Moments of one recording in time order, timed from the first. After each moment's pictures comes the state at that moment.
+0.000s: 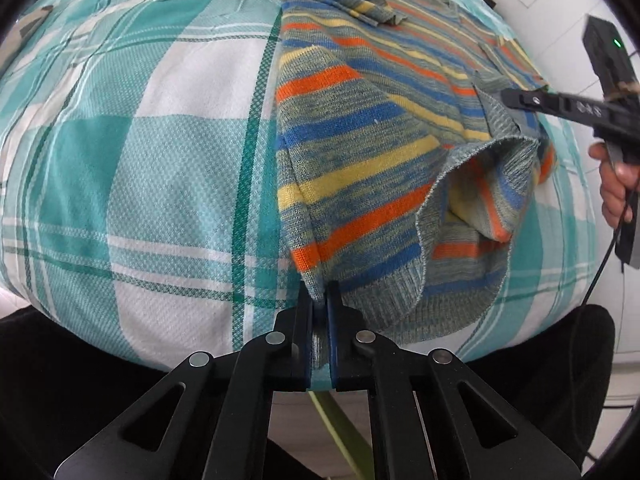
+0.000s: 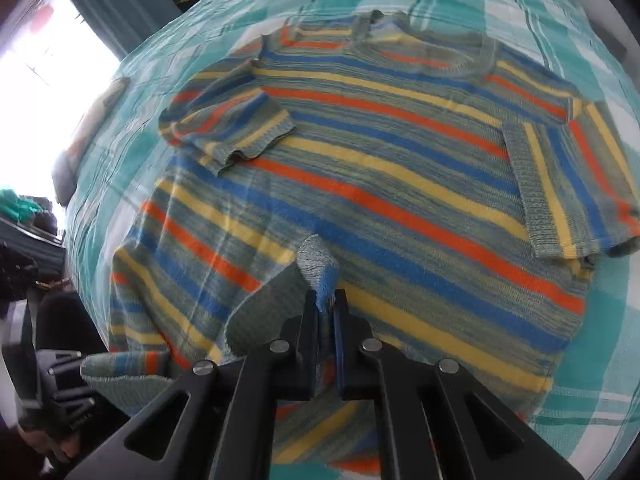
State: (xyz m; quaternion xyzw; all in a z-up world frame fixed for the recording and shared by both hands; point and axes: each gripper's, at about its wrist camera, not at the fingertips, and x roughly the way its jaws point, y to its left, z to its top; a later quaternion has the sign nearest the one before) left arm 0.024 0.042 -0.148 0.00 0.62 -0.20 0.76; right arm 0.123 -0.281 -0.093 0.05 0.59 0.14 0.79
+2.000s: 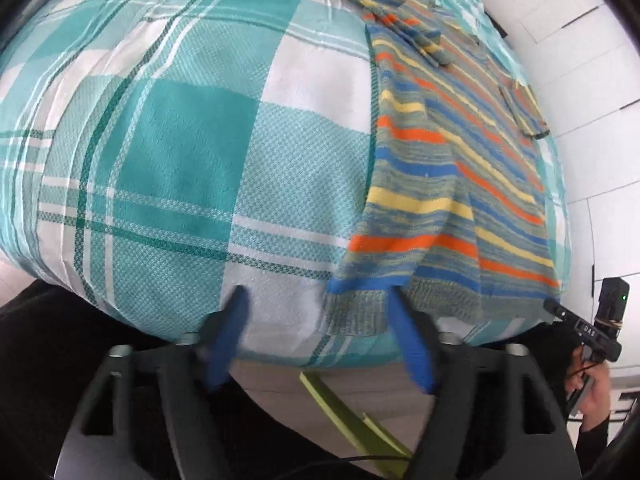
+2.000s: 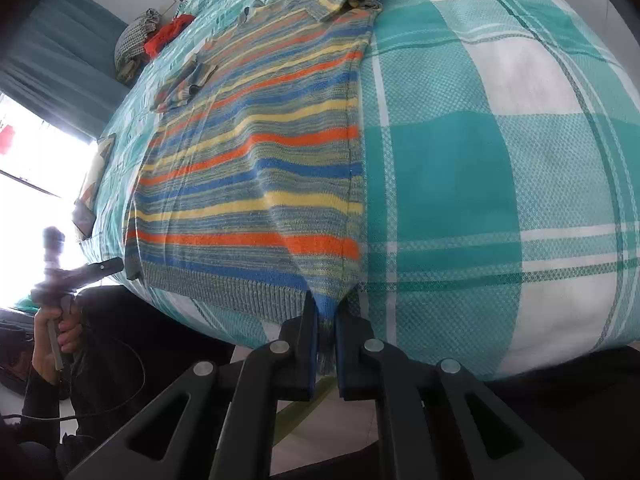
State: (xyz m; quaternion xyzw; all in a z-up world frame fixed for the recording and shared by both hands) left arm 0.040 0.121 -0.141 -0.08 0.62 -0.20 0.75; right arm -0.123 -0.373 -0.108 0.25 0.58 0.03 0.77
